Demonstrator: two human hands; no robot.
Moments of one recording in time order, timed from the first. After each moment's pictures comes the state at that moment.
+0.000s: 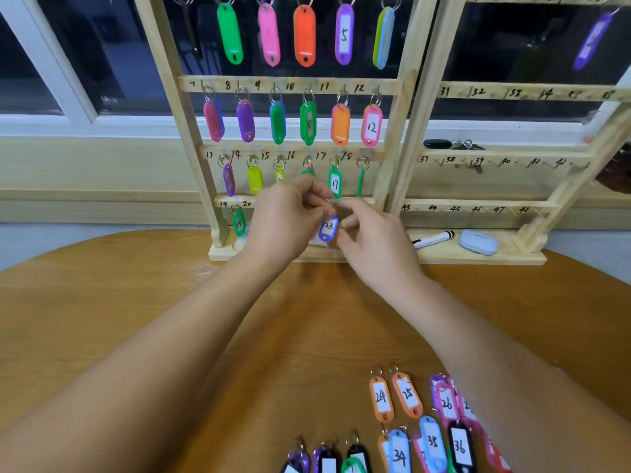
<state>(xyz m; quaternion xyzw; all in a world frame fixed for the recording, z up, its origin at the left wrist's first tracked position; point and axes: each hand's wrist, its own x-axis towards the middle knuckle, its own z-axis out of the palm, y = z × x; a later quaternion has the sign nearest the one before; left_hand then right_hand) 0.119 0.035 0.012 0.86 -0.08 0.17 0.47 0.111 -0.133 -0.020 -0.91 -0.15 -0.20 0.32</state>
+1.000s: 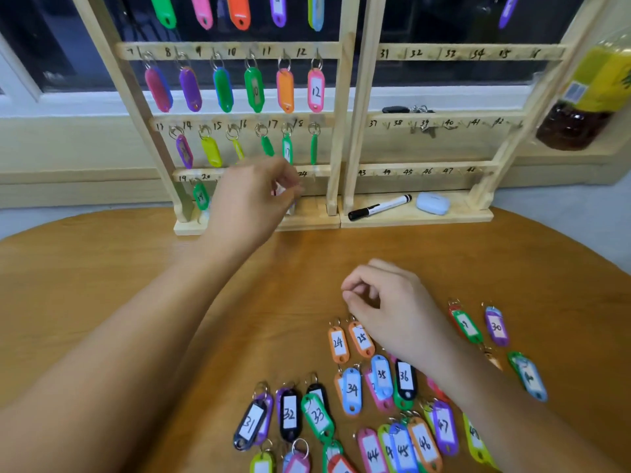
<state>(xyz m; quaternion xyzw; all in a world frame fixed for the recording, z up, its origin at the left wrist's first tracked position) 0.090 0.023 0.009 0.91 -0.15 0.24 0.30 -0.032 -0.213 -0.047 -0.93 -0.17 -0.08 0.32</state>
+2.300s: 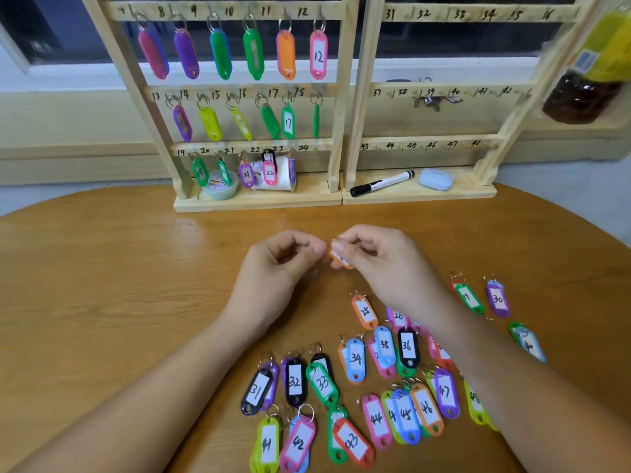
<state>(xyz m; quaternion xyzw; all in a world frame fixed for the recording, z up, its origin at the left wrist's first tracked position) -0.016 0.005 -0.064 0.74 -0.08 -0.01 0.67 -0.017 -0.195 -0.036 -0.87 -0.10 0.01 0.48</state>
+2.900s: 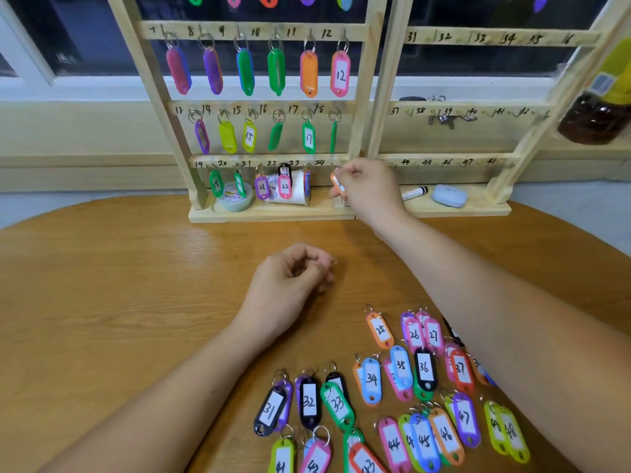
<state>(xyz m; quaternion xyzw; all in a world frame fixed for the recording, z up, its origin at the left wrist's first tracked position) -0.003 0.014 -0.074 0.77 -0.07 -0.03 0.64 0.123 -0.151 -0.016 -0.85 0.01 -0.08 0.51</state>
